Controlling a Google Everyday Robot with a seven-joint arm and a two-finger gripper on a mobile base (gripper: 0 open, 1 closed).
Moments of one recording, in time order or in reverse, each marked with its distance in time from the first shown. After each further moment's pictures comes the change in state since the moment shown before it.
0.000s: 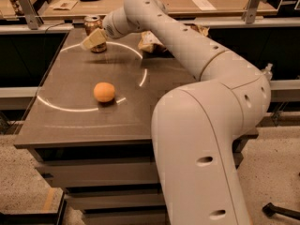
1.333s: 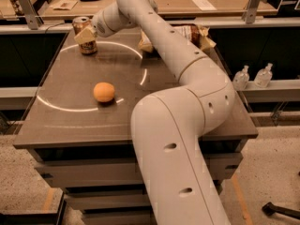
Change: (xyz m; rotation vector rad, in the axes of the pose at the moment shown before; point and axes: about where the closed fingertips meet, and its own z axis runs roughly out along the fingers) arm -0.020 0.034 0.034 -0.195 -0.005 -0.008
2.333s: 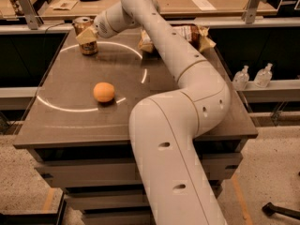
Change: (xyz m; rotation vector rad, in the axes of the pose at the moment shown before) arm 0.011 0.005 -0.005 -0.076 0.019 0.108
